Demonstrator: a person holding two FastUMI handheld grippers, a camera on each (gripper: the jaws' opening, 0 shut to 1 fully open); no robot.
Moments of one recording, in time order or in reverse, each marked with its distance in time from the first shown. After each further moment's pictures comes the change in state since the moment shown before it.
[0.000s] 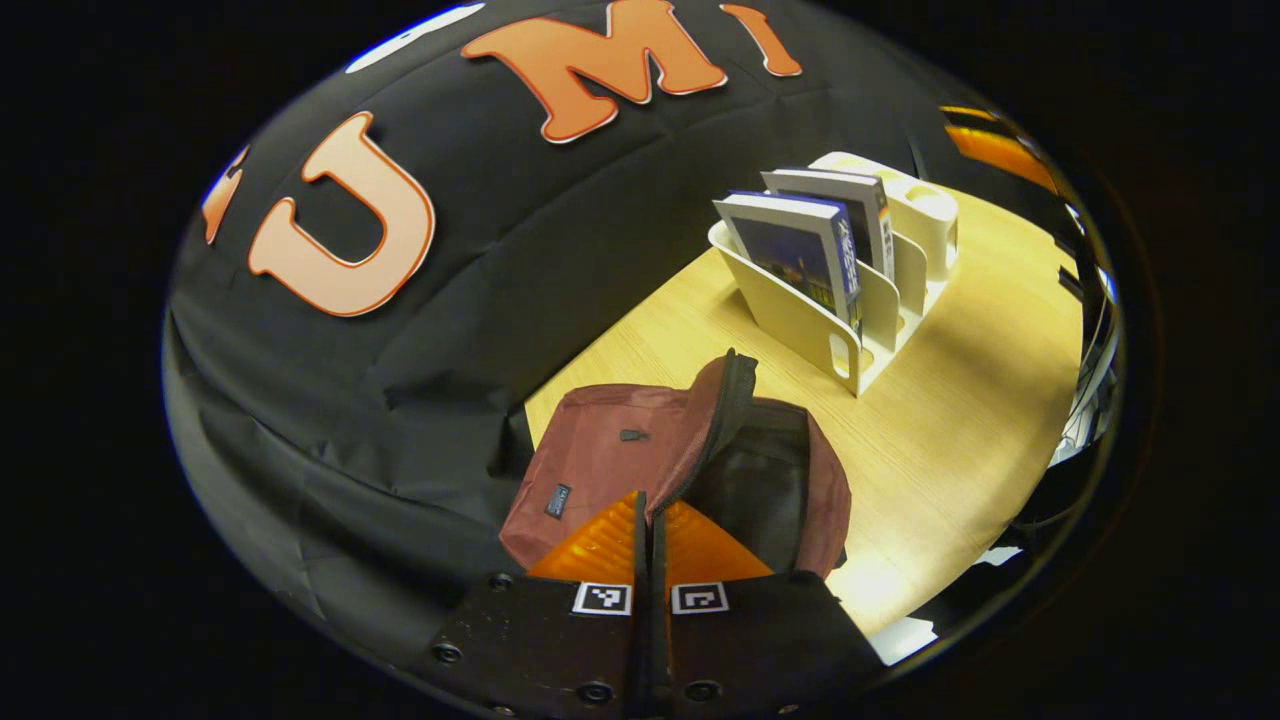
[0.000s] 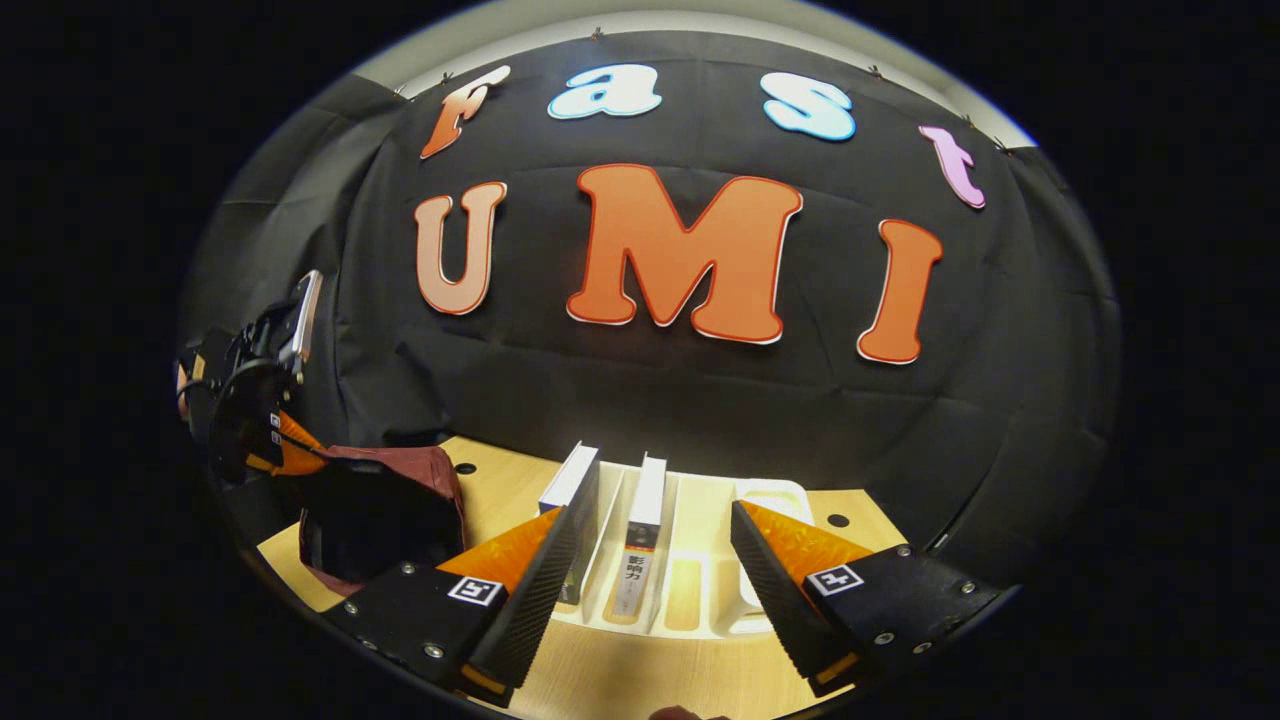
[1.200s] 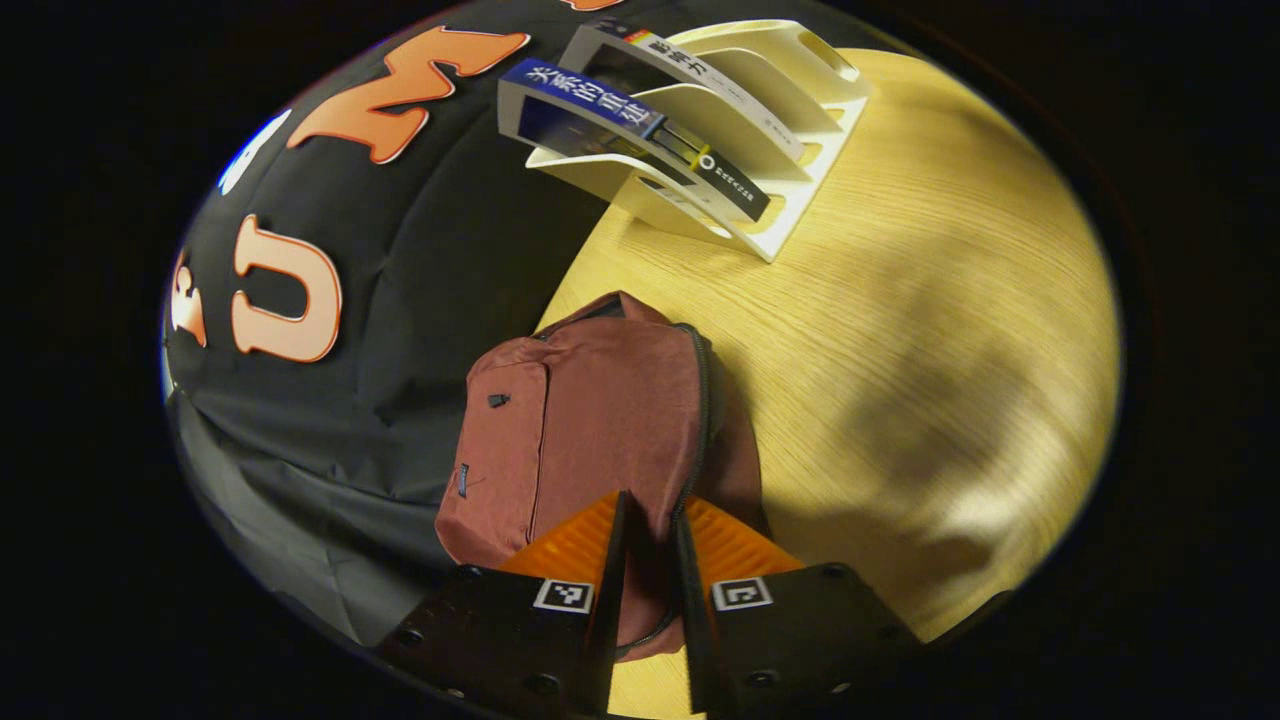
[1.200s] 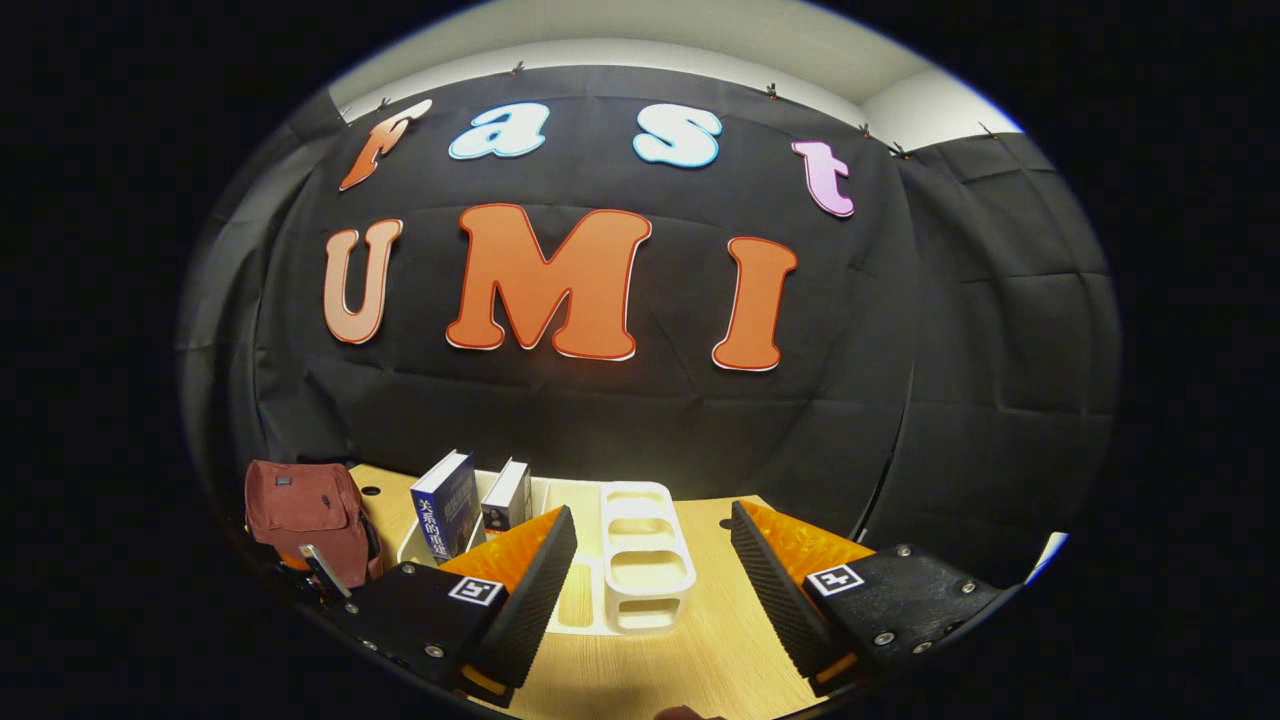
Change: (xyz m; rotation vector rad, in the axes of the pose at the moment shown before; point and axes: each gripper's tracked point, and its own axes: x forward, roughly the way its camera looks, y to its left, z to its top) left arm 0.087 -0.158 -0.100 0.337 0.131 0.232; right arm -0.069 -0.123 -0.028 0.055 -0.150 -0.301
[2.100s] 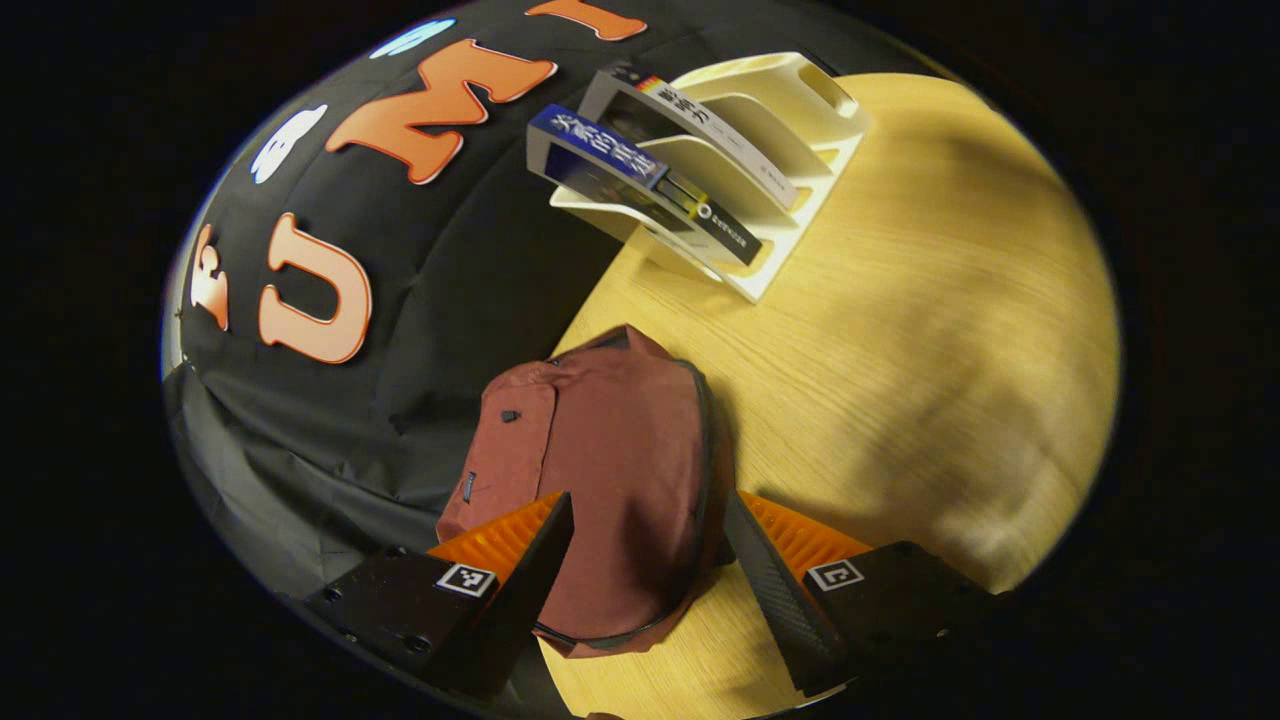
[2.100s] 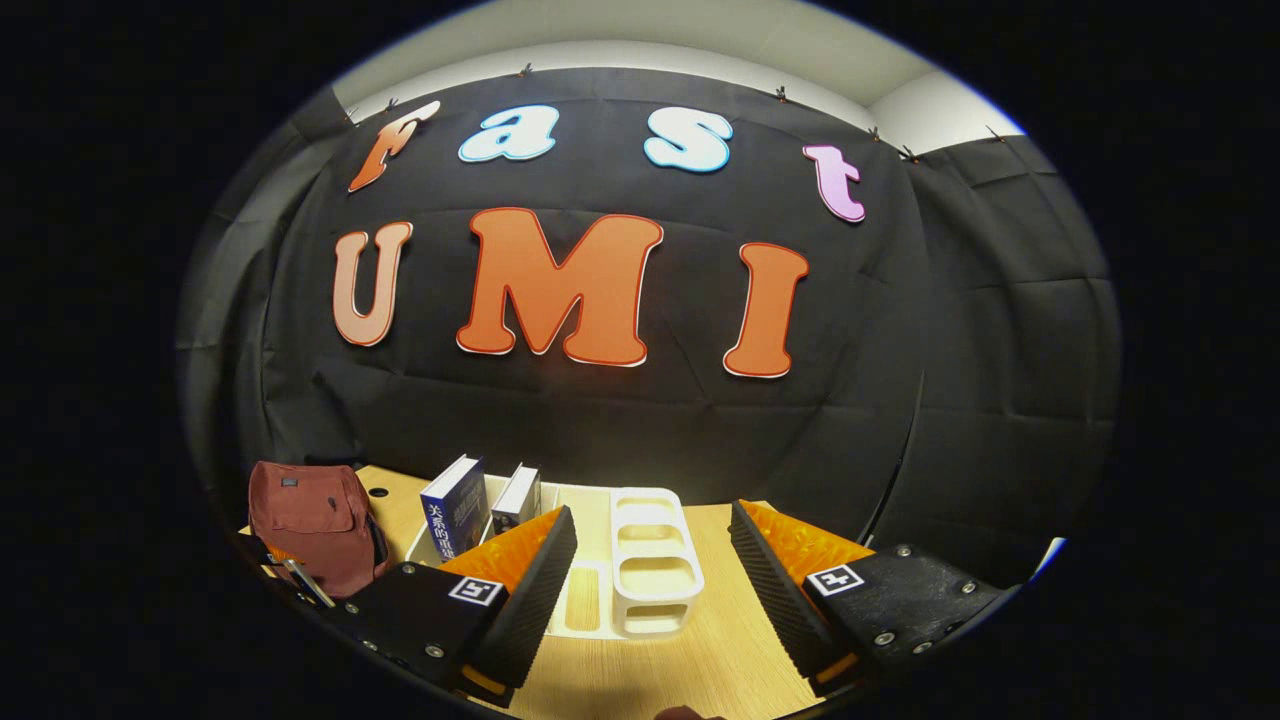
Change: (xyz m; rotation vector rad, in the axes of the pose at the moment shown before) left arm -0.020 -0.011 0.003 -0.054 -0.107 0.045; right arm 0.004 0.001 0.002 0.001 -0.003 0.015
